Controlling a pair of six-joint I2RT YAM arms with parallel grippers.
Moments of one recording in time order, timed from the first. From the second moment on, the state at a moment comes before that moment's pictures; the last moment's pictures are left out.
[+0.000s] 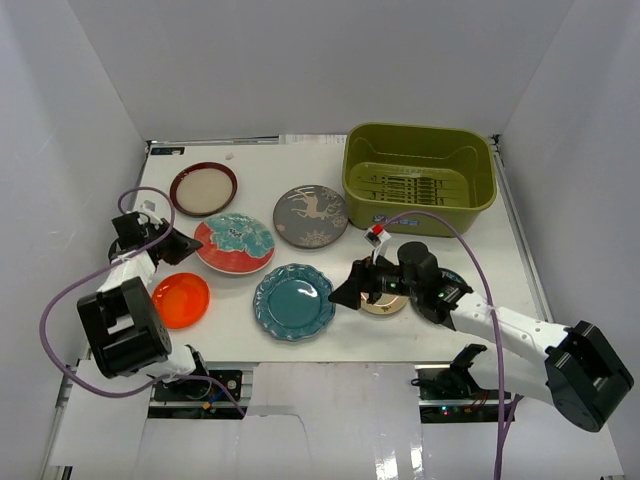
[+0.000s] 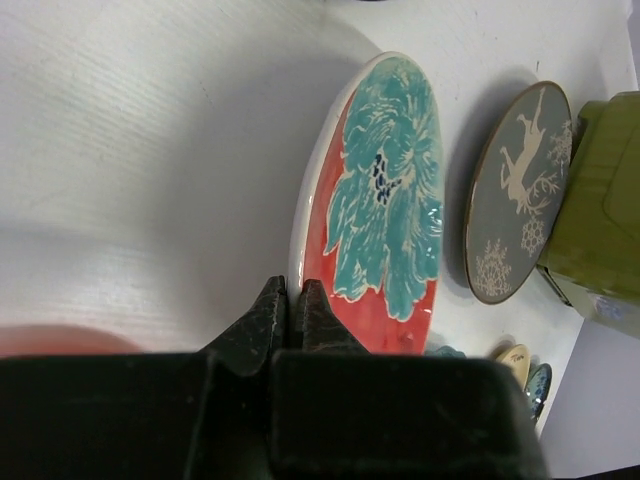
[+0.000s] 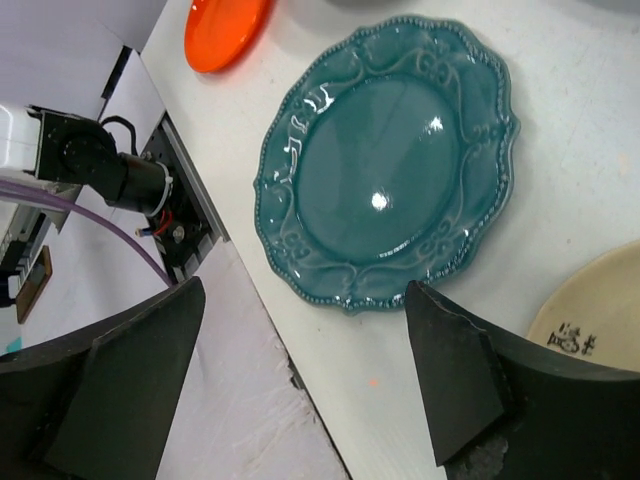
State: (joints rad) left arm 0.41 1.47 0.75 -0.13 0.57 -0.45; right arm 0.76 1.07 0.44 0.24 -0.48 0.55
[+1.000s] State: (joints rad) left arm 0.07 1.06 0.76 0.05 0.90 -0.69; right arm 0.59 1.31 0.88 0.10 -0.41 0.54
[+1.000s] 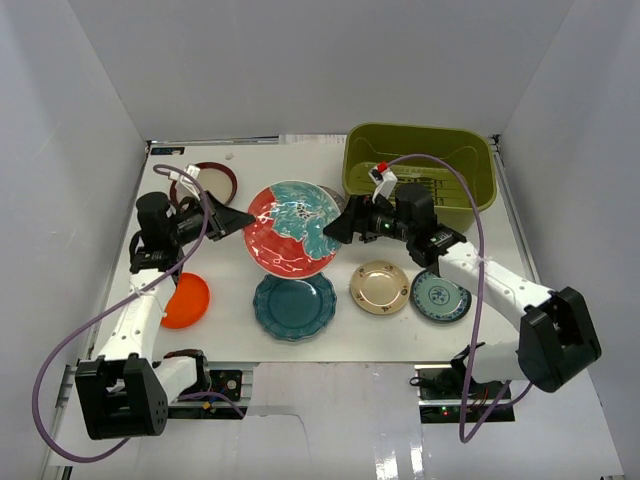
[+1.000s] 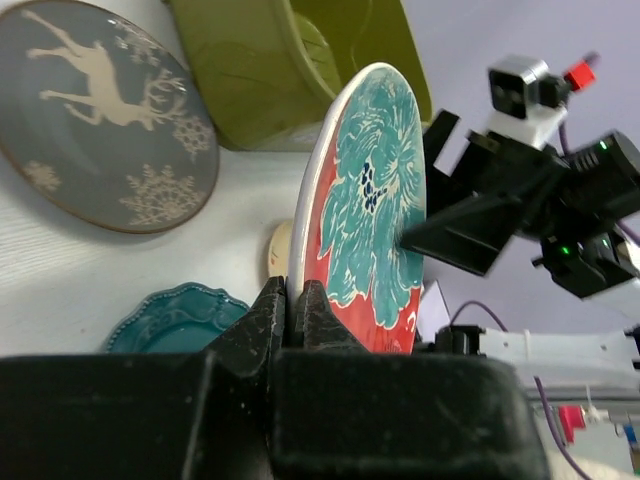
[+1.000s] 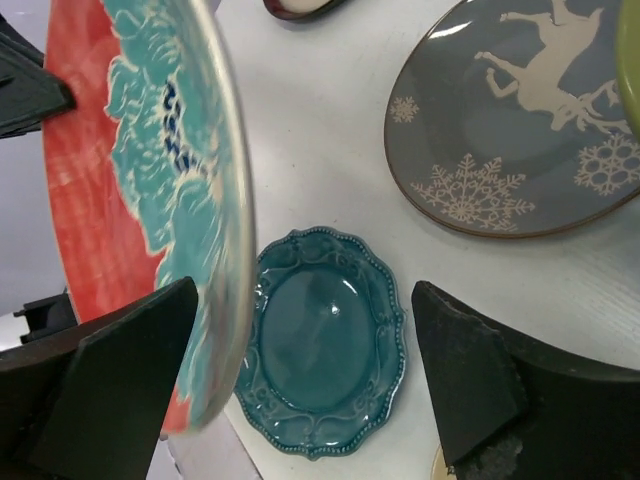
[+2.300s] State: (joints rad) left arm -0.20 1.83 1.15 -0.13 0.35 -0.62; right arm -0.08 1.61 1.17 -0.05 -0.37 0.55
